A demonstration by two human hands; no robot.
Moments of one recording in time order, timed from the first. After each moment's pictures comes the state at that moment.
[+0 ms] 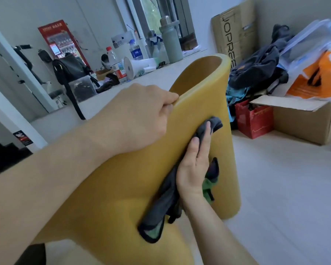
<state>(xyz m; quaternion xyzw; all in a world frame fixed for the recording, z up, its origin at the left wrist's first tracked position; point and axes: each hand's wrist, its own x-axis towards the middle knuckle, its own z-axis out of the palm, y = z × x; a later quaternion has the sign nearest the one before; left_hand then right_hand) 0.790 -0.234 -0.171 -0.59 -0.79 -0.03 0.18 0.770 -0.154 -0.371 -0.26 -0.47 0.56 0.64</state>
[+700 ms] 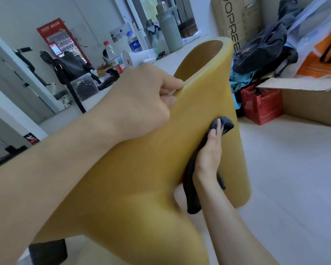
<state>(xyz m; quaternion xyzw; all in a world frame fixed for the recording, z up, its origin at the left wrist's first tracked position) 0.793 -0.224 -0.170 -0.56 -0.81 -0.11 0.12 0.764 -0.130 -0.387 -0.29 -0.36 0.67 0.58</state>
